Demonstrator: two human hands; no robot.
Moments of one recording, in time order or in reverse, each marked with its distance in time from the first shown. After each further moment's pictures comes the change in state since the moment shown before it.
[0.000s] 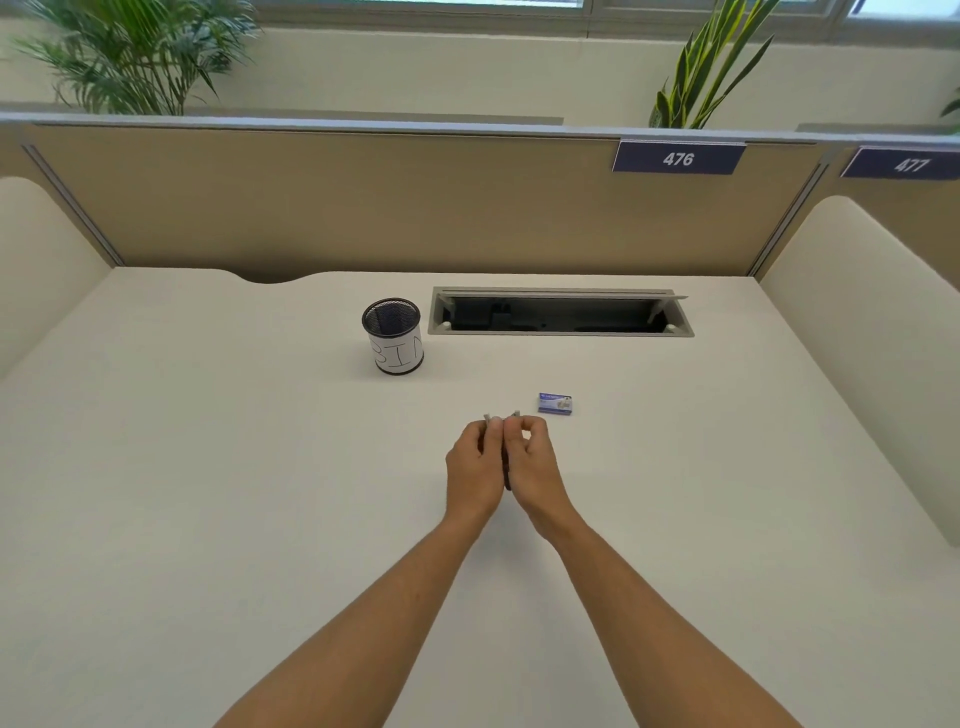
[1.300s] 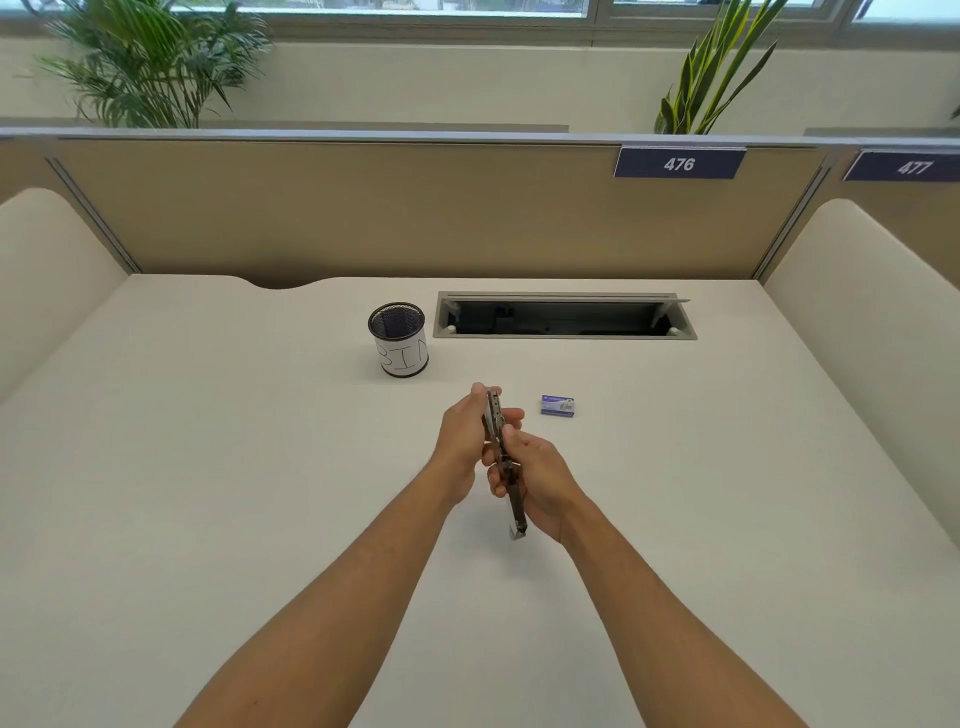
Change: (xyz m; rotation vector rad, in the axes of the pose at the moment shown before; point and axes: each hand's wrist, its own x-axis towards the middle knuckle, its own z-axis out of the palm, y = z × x) left_hand 0.021 0.045 -0.021 -0.244 -0.237 -0.275; right_hand -0.010 -0.016 -0.014 0.346 -0.284 0.212
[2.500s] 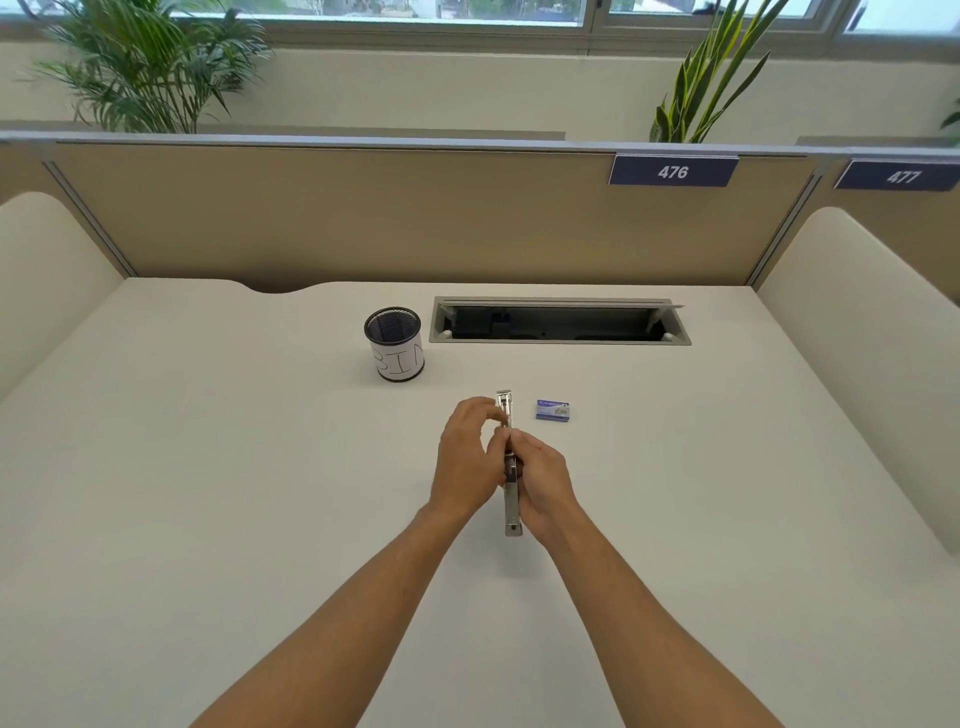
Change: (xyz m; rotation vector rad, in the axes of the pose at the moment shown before) left_hand -0.009 -0.026 0.001 0.639 0.194 0.699; right_hand 0.003 0.003 0.005 0.178 0.256 -0.066
